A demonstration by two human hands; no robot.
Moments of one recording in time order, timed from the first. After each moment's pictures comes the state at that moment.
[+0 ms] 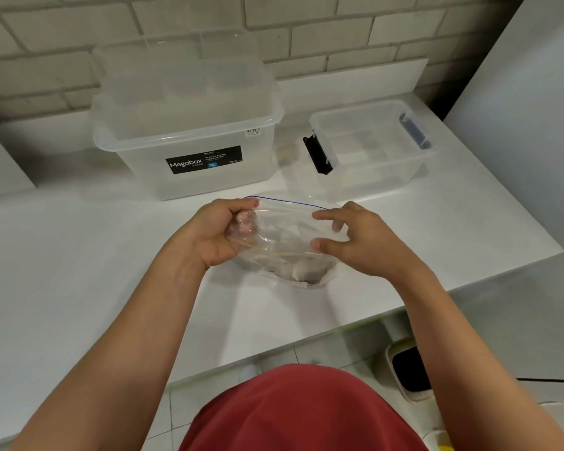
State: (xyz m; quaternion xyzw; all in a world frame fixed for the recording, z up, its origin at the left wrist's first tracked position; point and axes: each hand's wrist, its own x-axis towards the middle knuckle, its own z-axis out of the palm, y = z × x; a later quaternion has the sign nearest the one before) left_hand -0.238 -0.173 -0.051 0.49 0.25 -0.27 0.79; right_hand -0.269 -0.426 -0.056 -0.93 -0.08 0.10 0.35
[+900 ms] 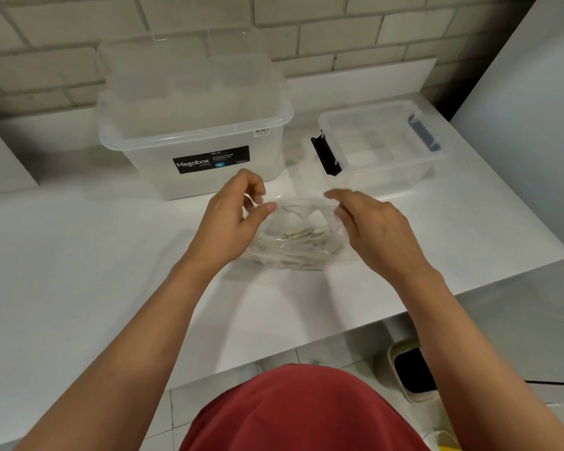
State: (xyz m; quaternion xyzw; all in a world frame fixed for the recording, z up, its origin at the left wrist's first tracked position) left_hand -0.250 -0.167 -0.054 0.88 -0.10 0.06 0.45; right_hand -0.260 -0.416 -0.062 -0.96 -0.17 -0.16 0.16
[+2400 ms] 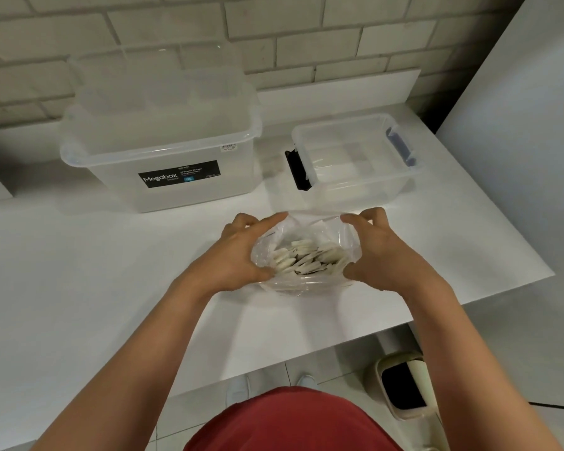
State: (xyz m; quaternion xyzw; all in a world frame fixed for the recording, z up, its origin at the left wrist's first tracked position) left_hand -0.237 -0.216 -0.084 0.91 -0.12 -0.16 0.36; right_hand -0.244 -0.492 -0.063 -0.94 -0.01 0.18 0.29
